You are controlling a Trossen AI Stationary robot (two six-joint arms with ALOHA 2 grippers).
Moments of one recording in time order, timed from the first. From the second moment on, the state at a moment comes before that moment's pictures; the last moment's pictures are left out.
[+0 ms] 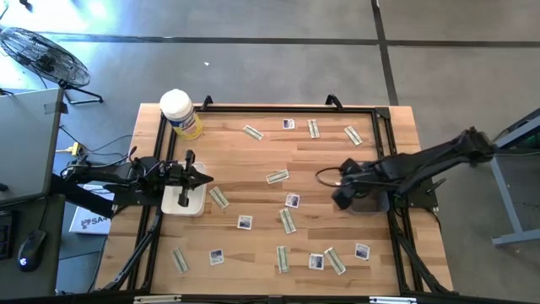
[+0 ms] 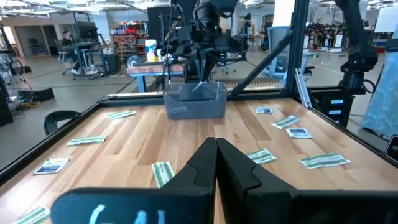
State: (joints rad) left arm -0.11 0.01 0.01 0.02 -0.08 0.05; right arm 0.26 1.09 0.85 -0.99 0.24 1.10
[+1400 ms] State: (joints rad) left arm -0.11 0.01 0.01 0.02 -0.08 0.05; right arm 0.11 1.17 0.54 -0.98 0.12 1.05
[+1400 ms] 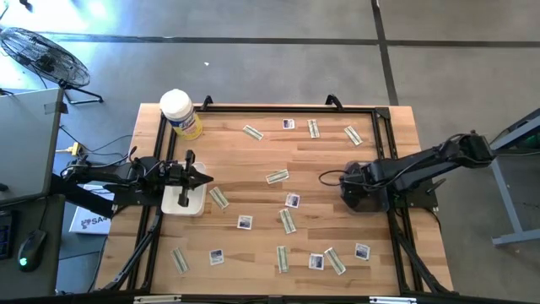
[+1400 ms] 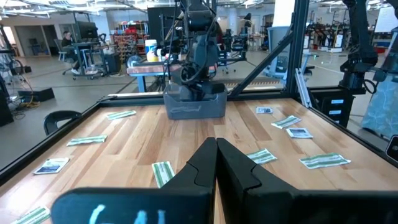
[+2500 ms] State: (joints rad) left arm -0.11 0.01 0.01 0.02 -0.08 0.05; right arm 0.52 1.42 1.17 -1.11 -0.07 1.46
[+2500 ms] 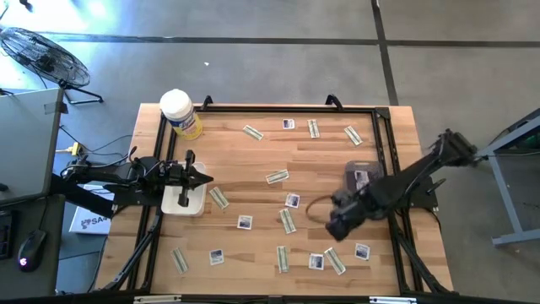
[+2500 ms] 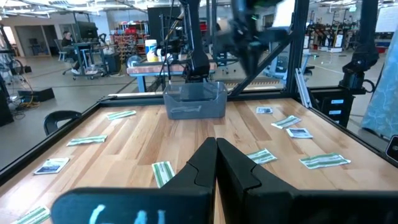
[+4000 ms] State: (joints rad) left arm -0.11 0.01 0.01 0.02 -0.08 0.05; right arm 0.71 1.80 1.03 -0.83 -0.37 1.74
